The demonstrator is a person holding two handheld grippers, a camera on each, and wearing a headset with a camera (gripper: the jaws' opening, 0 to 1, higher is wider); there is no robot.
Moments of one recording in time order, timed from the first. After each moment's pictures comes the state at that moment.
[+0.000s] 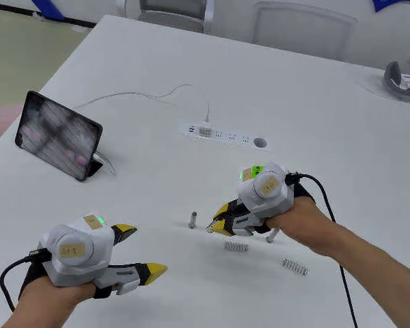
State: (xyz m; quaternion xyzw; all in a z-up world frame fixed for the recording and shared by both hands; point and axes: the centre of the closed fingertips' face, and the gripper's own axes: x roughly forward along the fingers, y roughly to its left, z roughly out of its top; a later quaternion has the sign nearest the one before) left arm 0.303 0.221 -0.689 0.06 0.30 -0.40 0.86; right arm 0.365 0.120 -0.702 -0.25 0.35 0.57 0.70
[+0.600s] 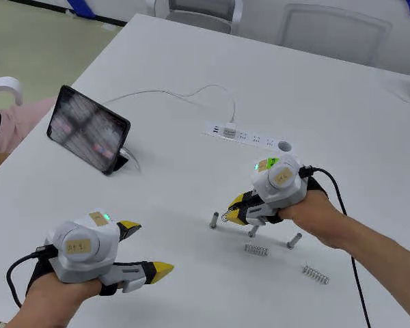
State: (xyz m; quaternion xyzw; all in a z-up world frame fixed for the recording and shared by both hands) left arm 0.298 0.251 -0.689 0.04 0.31 -0.36 0.88; right arm 0.391 0.133 -0.710 -0.26 0.34 0.57 0.70
